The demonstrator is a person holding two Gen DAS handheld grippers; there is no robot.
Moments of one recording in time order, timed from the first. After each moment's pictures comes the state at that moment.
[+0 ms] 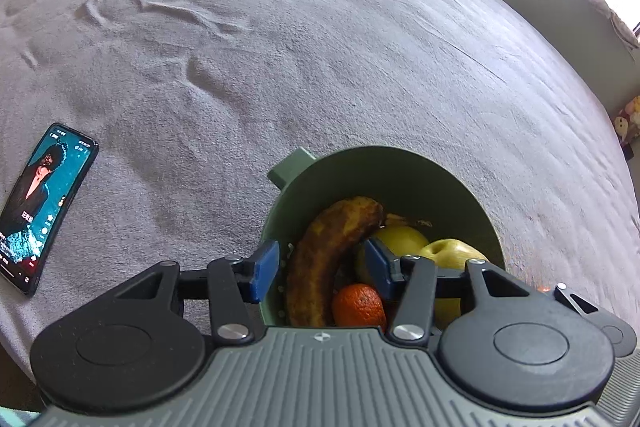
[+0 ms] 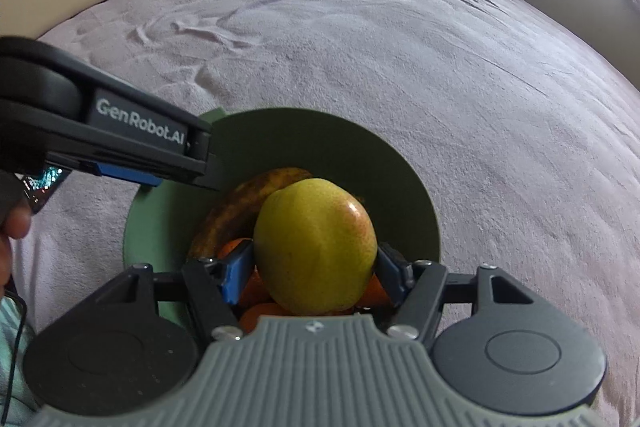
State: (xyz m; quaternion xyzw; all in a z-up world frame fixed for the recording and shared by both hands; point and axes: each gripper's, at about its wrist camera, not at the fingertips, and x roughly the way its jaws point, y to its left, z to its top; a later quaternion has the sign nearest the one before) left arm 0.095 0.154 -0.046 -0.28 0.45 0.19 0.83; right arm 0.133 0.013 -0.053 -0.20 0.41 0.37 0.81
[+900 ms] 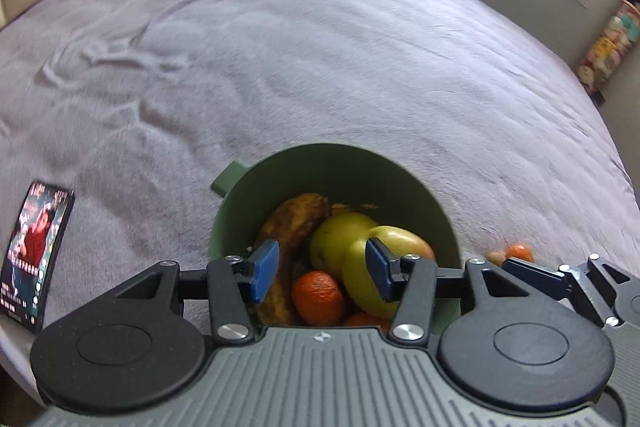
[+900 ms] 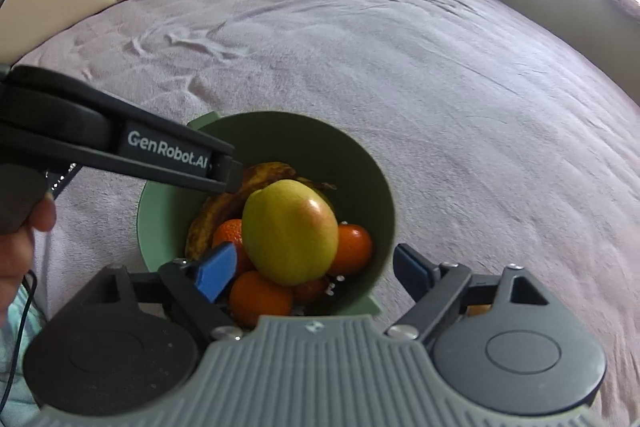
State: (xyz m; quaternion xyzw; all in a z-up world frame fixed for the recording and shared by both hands) left arm 0.094 0.111 -0.017 -0.20 0.44 0.13 0.87; right arm 0.110 -0.032 -0.017 -0.19 0.40 0.34 0.83
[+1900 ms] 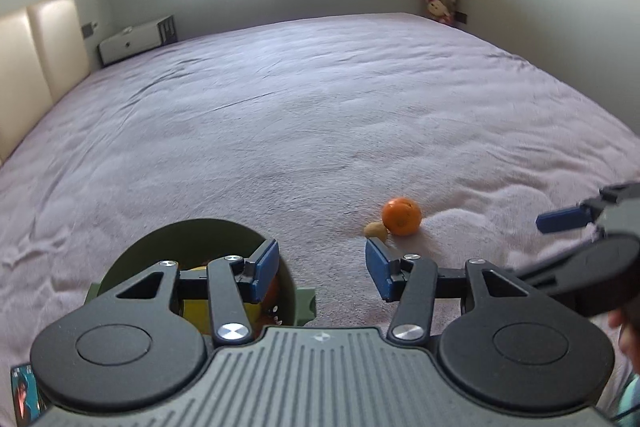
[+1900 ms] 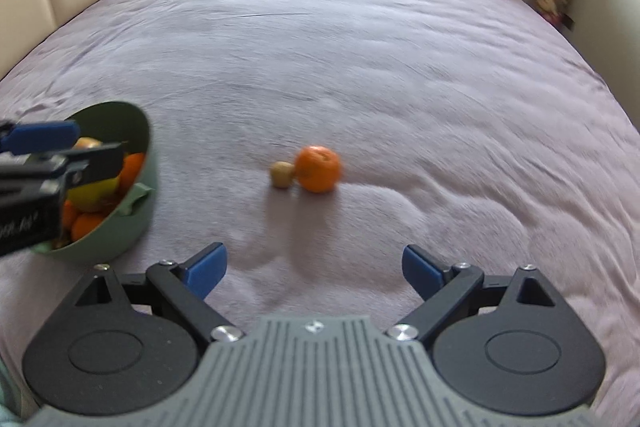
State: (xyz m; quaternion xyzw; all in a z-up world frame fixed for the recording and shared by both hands) left arm 0.087 -0.045 -0.013 0.07 0.35 -0.04 0.93; right arm 0.105 -0.199 -0.035 -0.05 0.45 0.11 0.89
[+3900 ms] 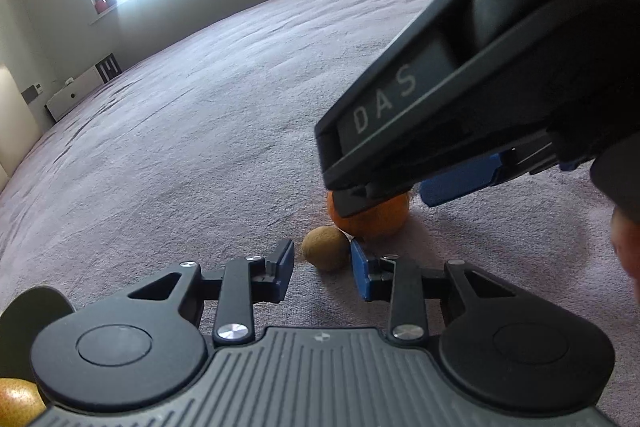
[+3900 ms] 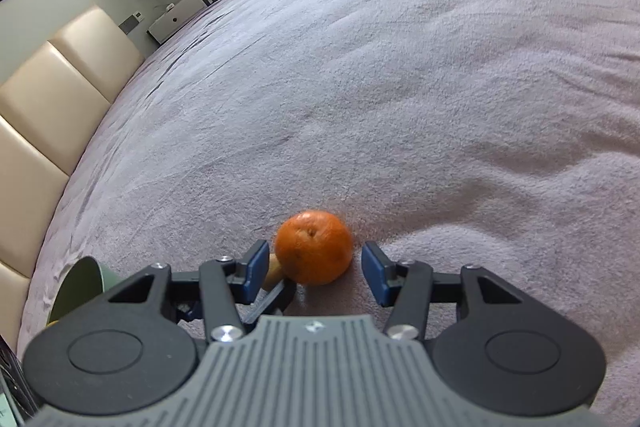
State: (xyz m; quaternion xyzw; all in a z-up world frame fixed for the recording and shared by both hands) left arm 0.175 -0.112 -0.131 0.18 0.35 -0.09 0.92; right arm 0.215 -0.229 -0.122 0.22 0.45 0.14 0.86
